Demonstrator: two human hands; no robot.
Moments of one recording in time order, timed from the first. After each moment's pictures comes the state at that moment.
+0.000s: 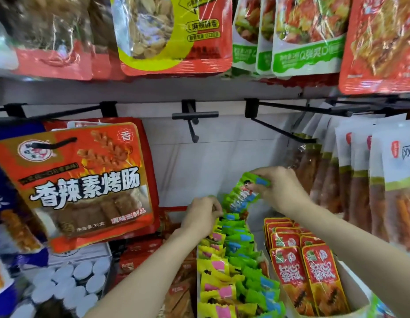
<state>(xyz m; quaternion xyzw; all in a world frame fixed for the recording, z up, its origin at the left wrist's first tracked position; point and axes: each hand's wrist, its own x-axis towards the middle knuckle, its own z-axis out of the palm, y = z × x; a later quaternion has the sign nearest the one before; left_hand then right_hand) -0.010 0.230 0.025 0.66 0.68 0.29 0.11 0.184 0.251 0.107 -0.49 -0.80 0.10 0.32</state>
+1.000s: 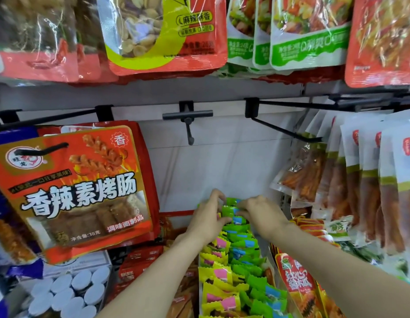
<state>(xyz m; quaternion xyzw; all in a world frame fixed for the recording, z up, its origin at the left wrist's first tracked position) -0.006 0.241 0.013 0.67 0.63 0.35 0.17 0.153 0.278 0.038 -0.52 -0.85 -0.03 0.07</state>
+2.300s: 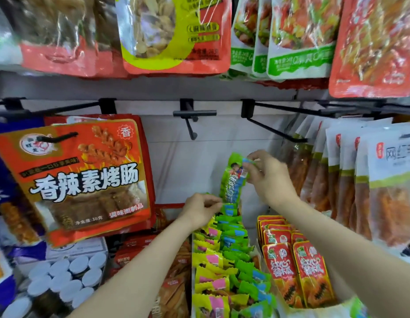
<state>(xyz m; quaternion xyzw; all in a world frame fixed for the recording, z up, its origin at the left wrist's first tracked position) -0.010 0.233 0.025 0.60 0.64 0.39 0.27 0.166 0.262 0.102 -0.47 -0.72 0.17 0.48</state>
